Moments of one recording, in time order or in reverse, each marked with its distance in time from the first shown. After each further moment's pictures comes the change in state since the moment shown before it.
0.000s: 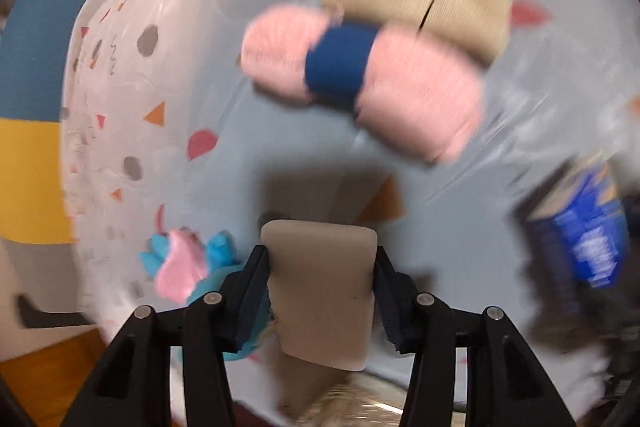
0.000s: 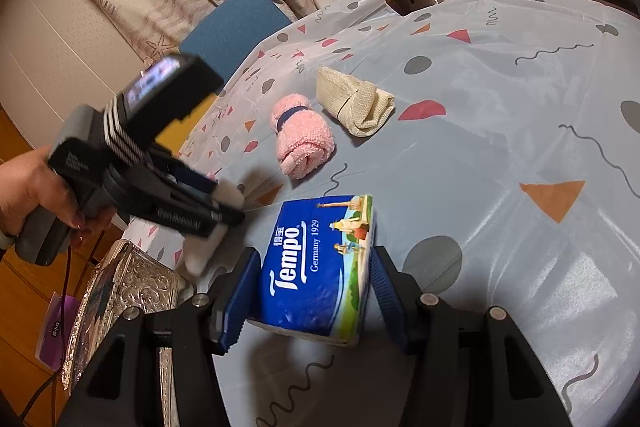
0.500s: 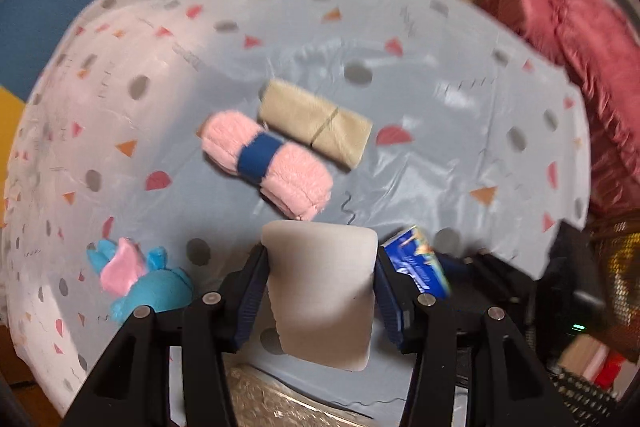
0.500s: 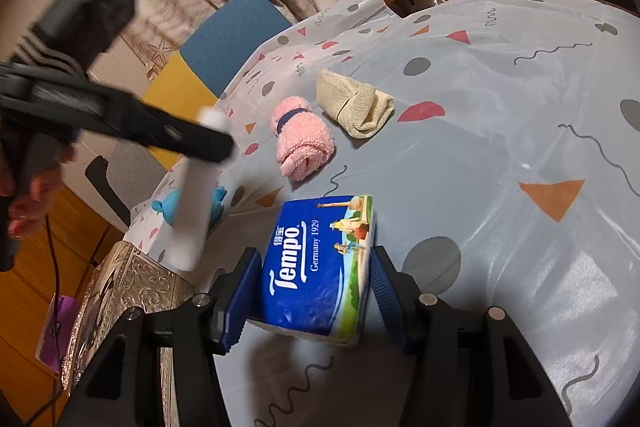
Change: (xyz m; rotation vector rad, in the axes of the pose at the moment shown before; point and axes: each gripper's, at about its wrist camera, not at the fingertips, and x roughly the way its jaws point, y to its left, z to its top) left arm -0.108 -0.007 -0.021 -0.159 -0.252 -0.305; right arm 0.000 -0.002 -0.001 0.000 -0.008 0.006
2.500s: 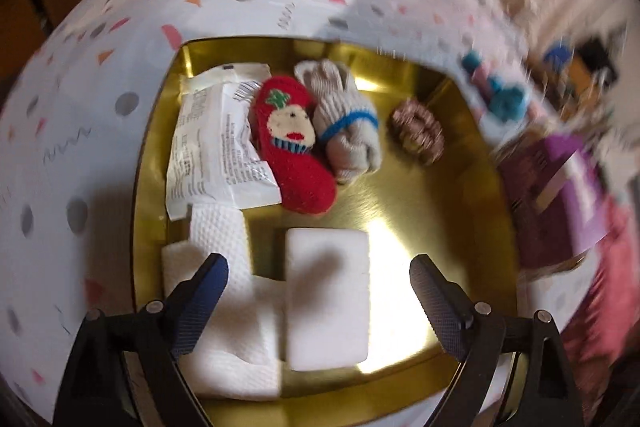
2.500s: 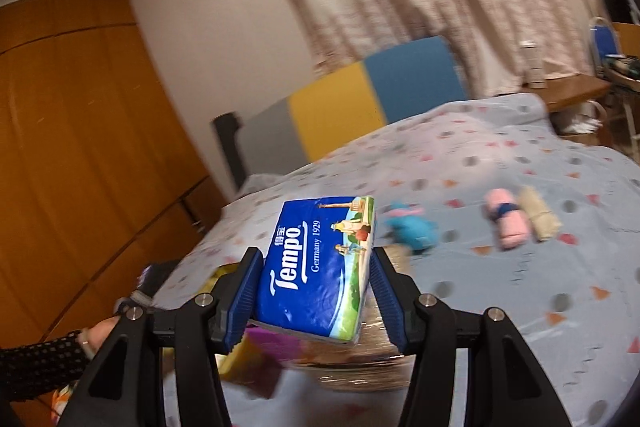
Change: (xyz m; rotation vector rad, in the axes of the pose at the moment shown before) left arm -0.059 0.216 -0.533 -0.953 -0.252 -0.011; right arm -0.145 0.243 -0.039 -0.439 -0.046 0.298
